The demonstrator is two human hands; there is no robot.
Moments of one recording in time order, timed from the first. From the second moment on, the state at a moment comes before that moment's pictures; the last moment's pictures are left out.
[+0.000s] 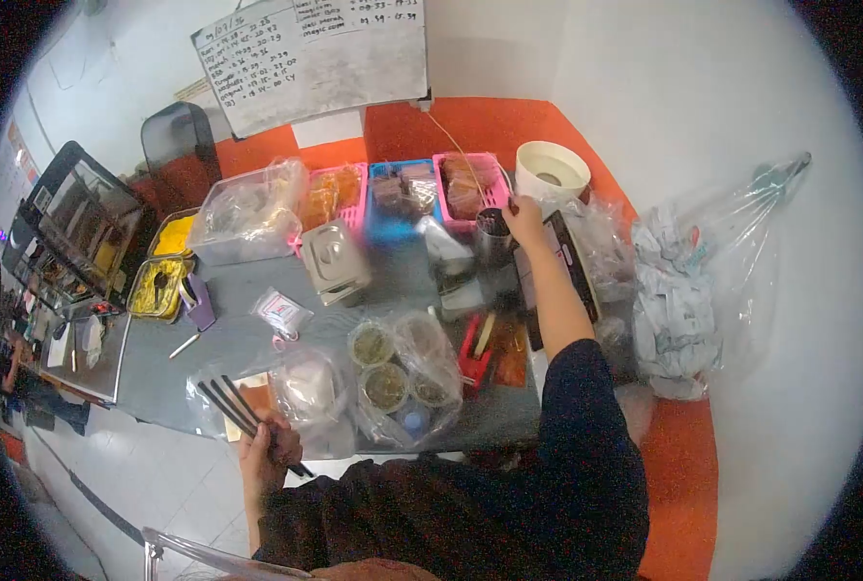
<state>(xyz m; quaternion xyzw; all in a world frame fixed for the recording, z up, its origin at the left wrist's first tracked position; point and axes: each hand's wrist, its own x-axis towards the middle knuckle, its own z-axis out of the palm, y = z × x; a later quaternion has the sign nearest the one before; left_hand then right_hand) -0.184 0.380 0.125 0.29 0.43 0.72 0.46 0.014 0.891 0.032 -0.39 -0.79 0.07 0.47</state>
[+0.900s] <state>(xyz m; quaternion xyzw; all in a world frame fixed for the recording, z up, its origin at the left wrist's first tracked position) -0.188 0.418 0.098 0.48 0.44 0.67 0.36 0.010 0.774 -0.025 -0.61 -0.73 0.17 0.24</state>
